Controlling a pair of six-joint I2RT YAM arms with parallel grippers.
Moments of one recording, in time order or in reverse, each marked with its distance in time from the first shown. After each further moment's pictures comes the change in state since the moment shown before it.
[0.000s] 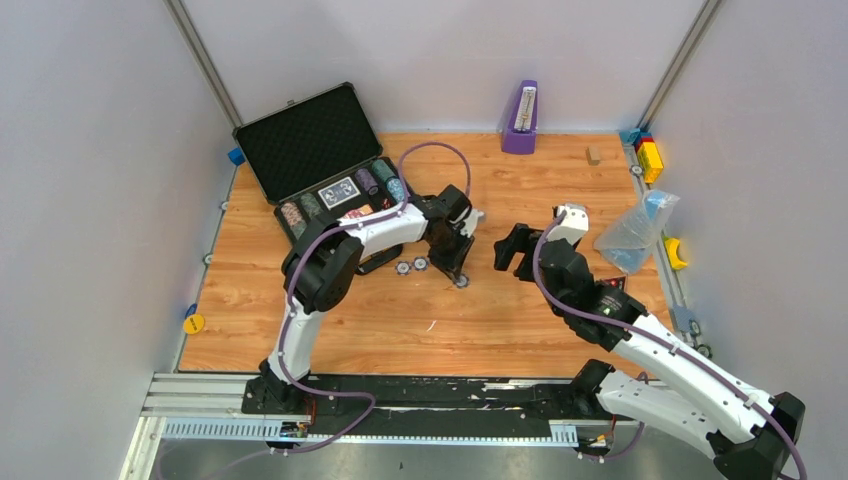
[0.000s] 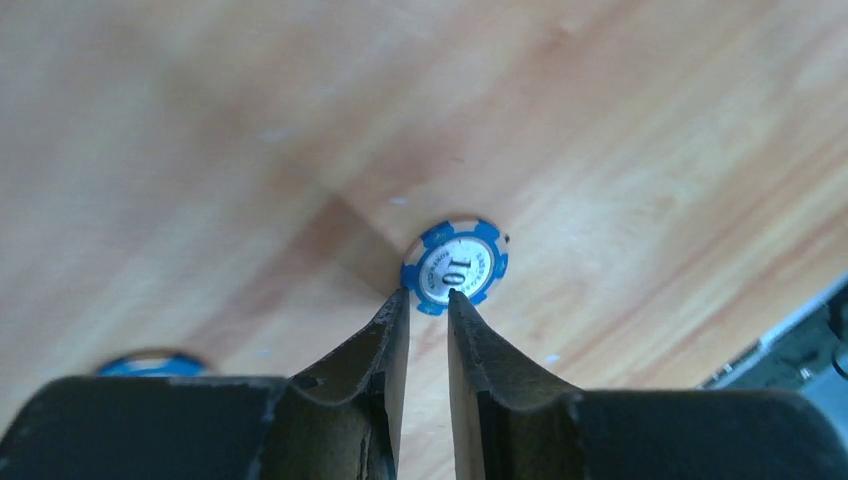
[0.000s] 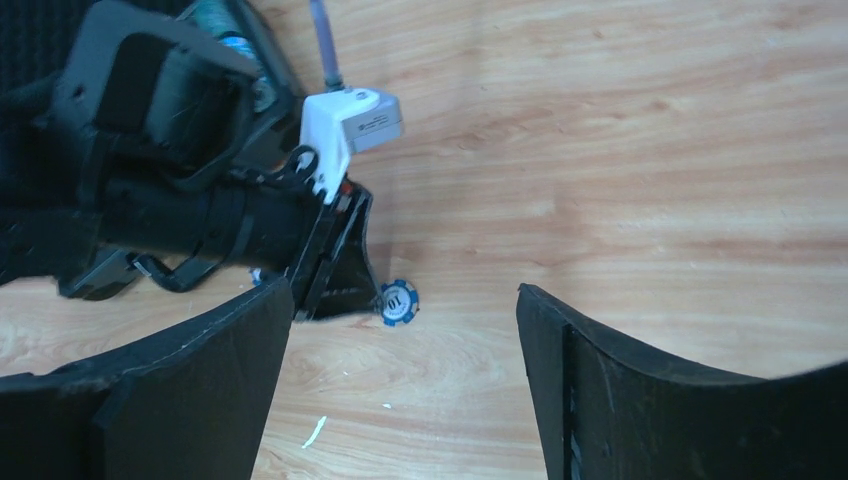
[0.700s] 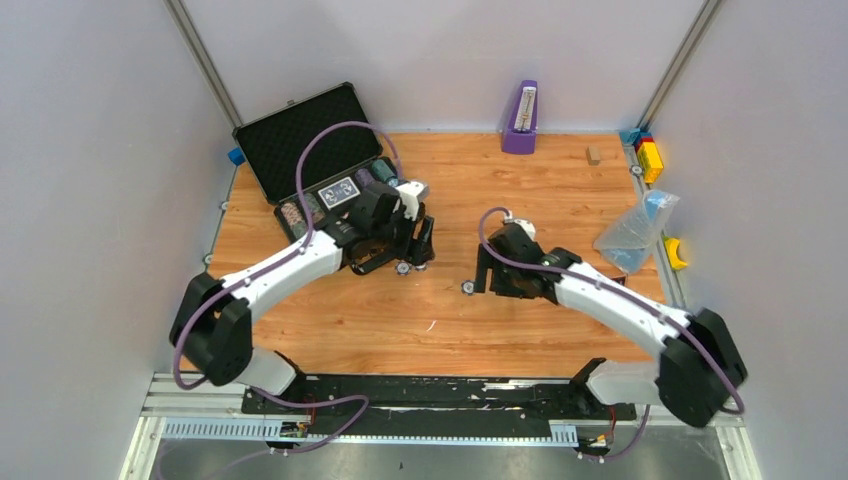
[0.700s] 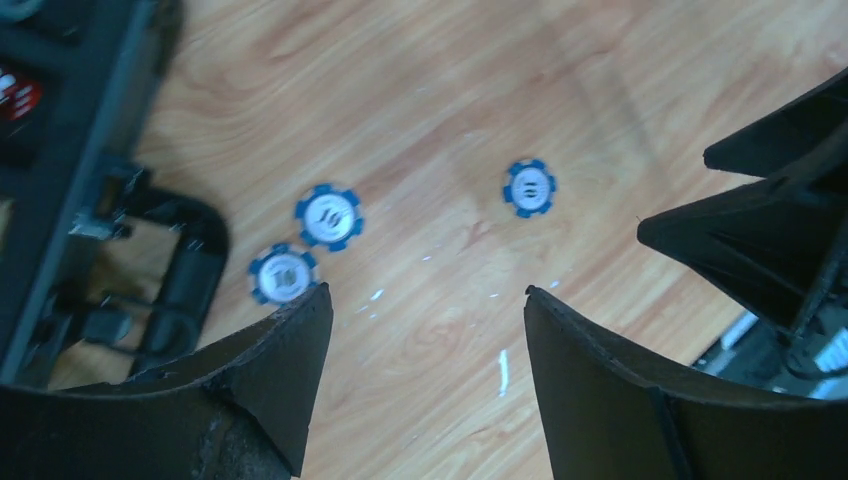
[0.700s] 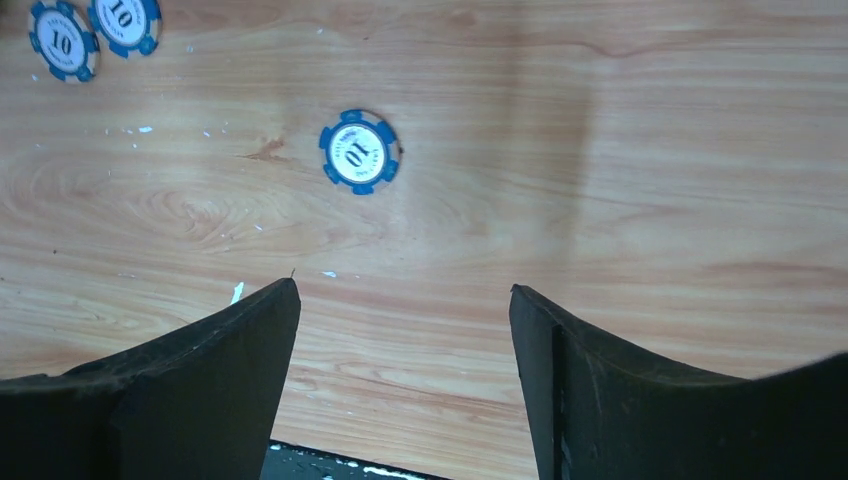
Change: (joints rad) left arm 0.110 -0.622 -0.489 0.306 -0.031 -0.034; right arm -0.101 0.394 0.055 -0.227 -0.352 0.112
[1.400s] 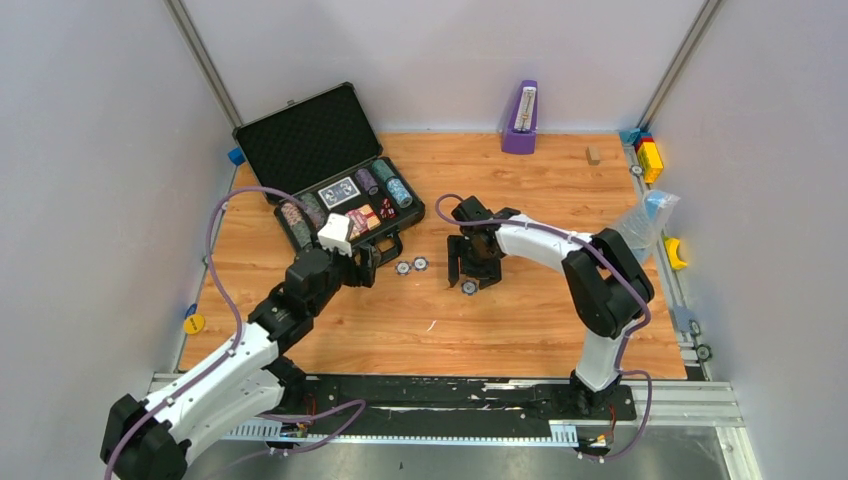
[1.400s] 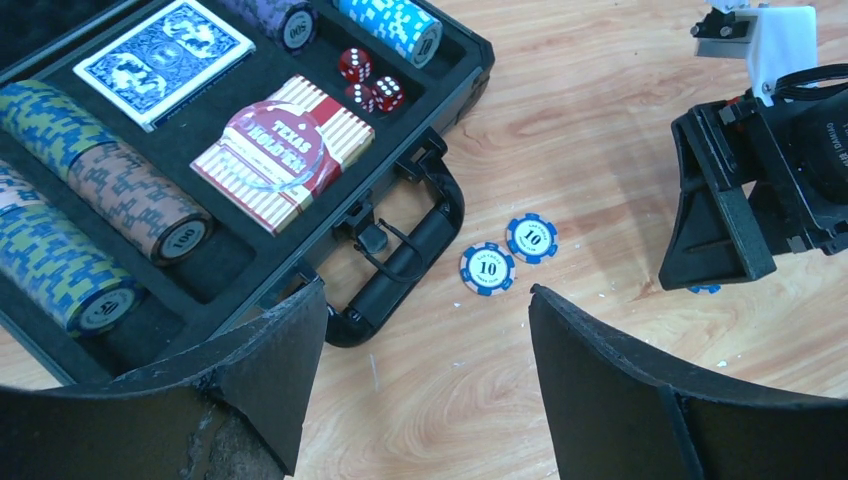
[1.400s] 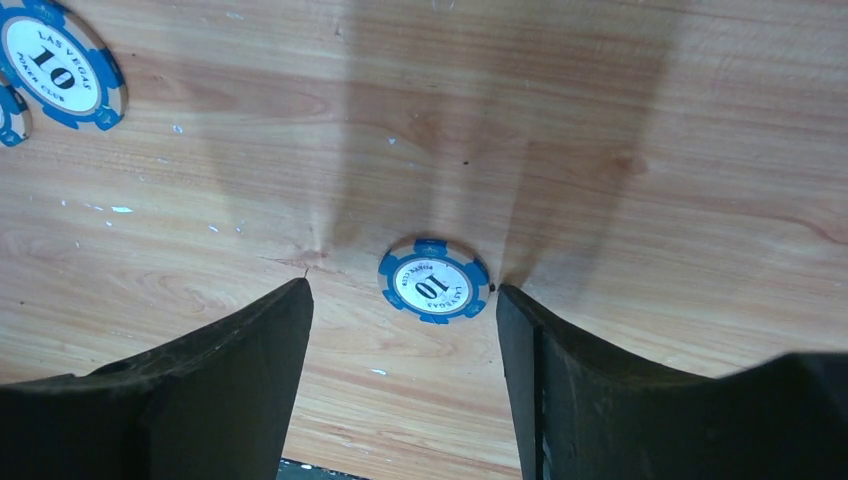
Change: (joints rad) left arm 0.037 -0.711 -0.633 0.369 -0.459 0.040; right arm -0.058 0.627 0.391 -0.071 -0.252 -0.119
